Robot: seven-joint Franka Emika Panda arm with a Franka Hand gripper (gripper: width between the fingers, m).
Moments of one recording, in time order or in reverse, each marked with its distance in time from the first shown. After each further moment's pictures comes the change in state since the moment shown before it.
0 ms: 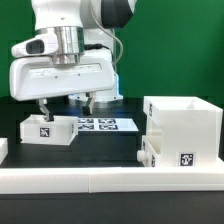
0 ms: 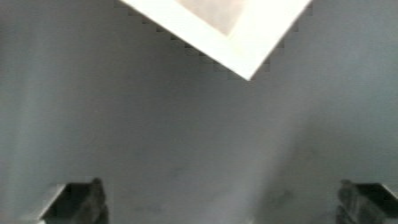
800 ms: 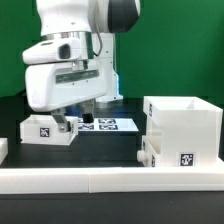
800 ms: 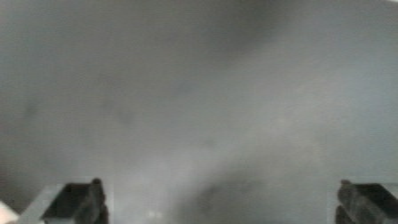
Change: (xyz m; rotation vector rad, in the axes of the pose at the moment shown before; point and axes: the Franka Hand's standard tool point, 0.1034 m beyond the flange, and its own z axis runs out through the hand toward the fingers) arm 0.026 -0.003 0.011 0.008 0.009 -0.535
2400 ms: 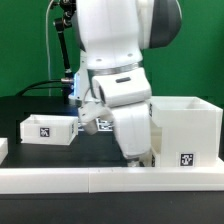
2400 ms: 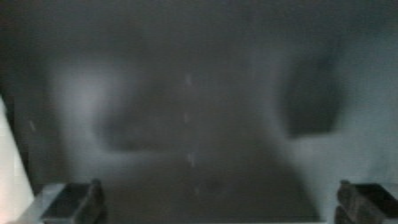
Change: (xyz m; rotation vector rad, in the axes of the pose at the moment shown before) arm 0.104 0.017 0.055 0.164 0.033 -0.707
